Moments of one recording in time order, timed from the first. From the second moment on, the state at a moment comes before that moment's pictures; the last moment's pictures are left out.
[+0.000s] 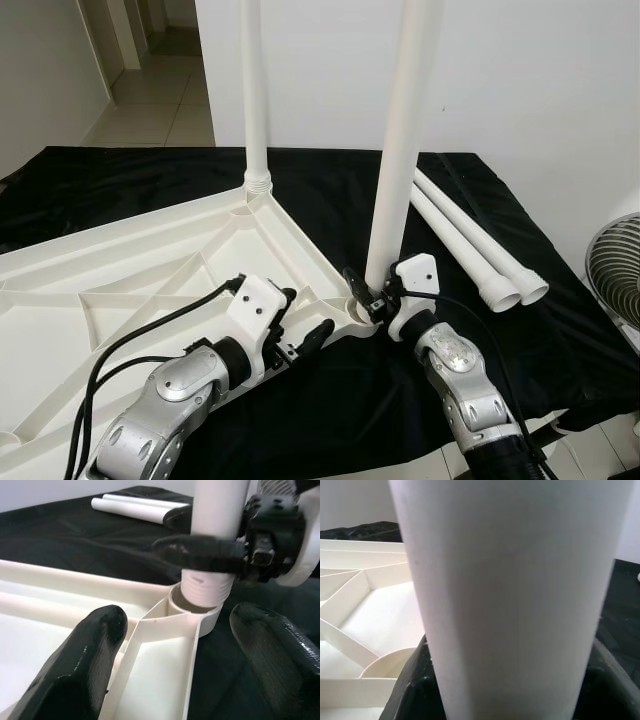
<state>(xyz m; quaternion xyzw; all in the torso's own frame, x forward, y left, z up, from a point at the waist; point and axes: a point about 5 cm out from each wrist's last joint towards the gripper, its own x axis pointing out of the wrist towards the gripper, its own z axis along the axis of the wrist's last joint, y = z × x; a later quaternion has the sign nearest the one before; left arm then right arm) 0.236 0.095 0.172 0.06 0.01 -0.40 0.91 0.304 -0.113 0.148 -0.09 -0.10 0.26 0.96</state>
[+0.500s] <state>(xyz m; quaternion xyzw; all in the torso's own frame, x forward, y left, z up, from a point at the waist) 0.234 0.099 0.172 0.06 0.02 -0.40 0.91 0.294 -0.104 0.145 -0.07 -0.12 0.32 0.94</state>
